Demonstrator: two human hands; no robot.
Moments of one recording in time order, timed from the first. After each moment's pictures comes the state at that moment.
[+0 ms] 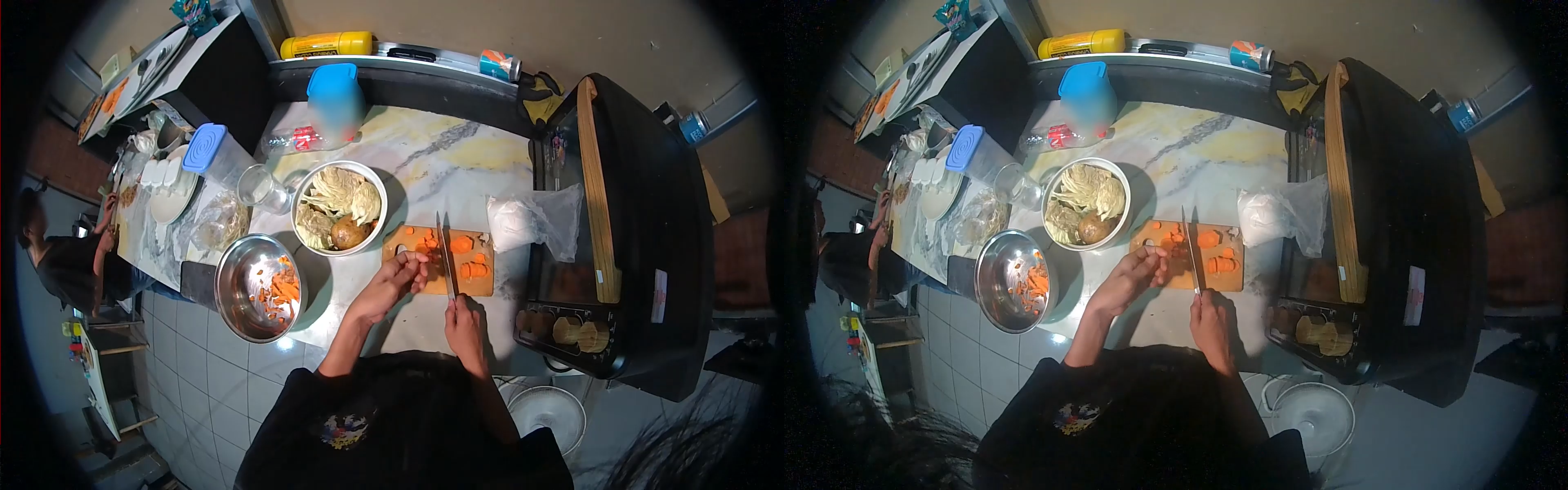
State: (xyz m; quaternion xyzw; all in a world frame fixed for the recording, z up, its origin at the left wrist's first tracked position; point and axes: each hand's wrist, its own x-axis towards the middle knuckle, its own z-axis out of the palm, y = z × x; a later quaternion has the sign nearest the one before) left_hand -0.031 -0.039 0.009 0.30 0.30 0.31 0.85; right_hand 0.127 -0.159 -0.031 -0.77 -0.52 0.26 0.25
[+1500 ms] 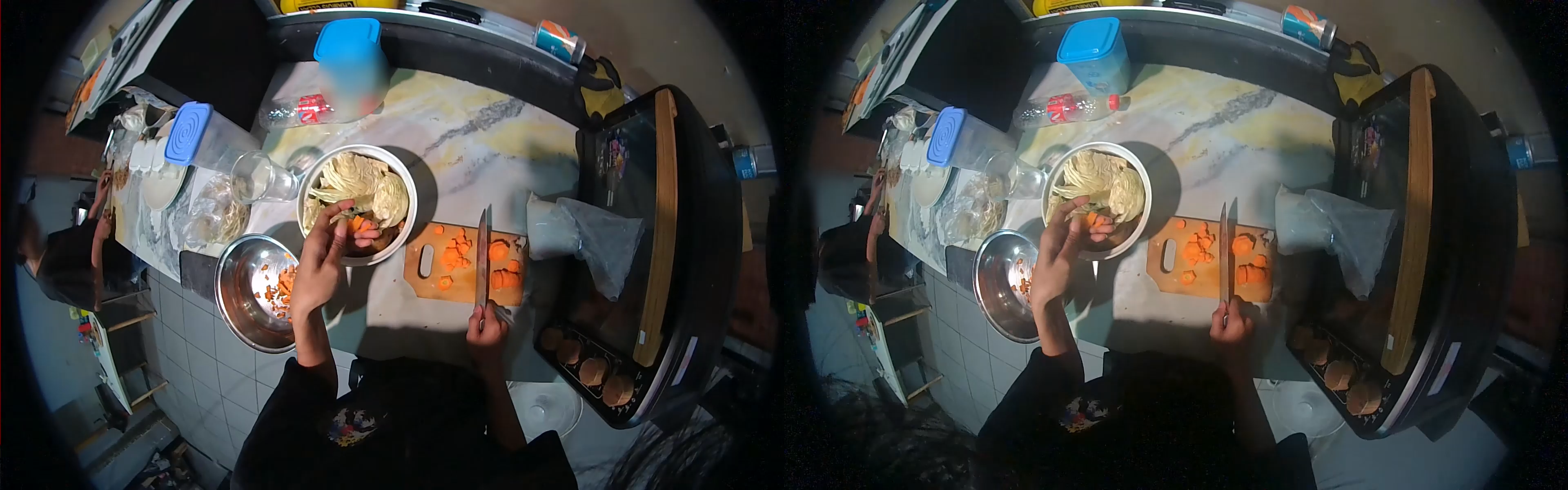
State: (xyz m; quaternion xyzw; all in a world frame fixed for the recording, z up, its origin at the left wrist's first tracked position) left_hand -0.114 0.023 0.044 0.50 0.48 0.39 0.61; right_hand 0.127 -0.153 -0.051 -0.79 -0.52 0.19 0.27
